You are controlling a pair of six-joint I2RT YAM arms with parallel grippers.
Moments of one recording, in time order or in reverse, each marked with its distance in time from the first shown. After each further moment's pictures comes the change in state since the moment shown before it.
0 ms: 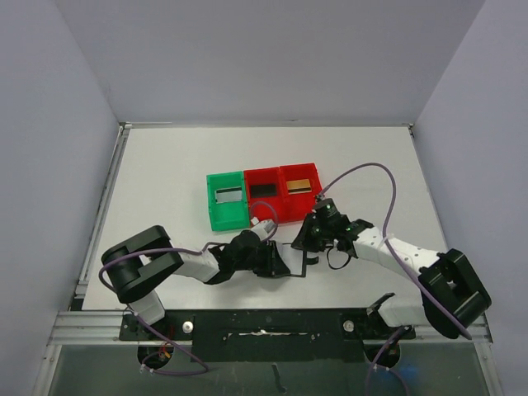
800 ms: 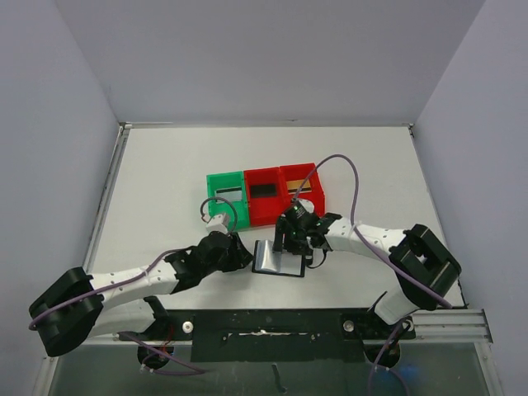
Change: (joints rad) left arm 0.084 -0.529 -0.127 -0.495 -0.372 0.012; right arm 0.184 0.256 0.179 -0.100 0.197 -0.021
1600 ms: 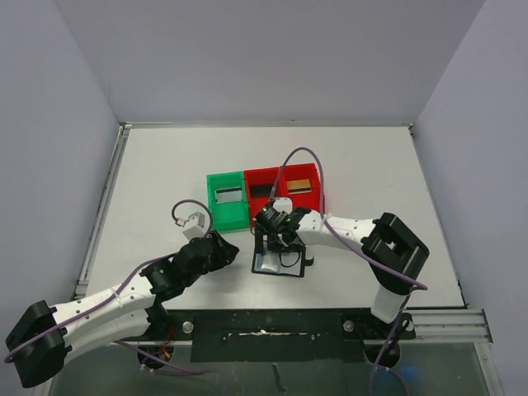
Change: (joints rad) left arm 0.010 -0.315 -0.077 -0.169 -0.194 -0.112; right arm 0.148 0.203 0.266 -0.212 0.192 -0.012
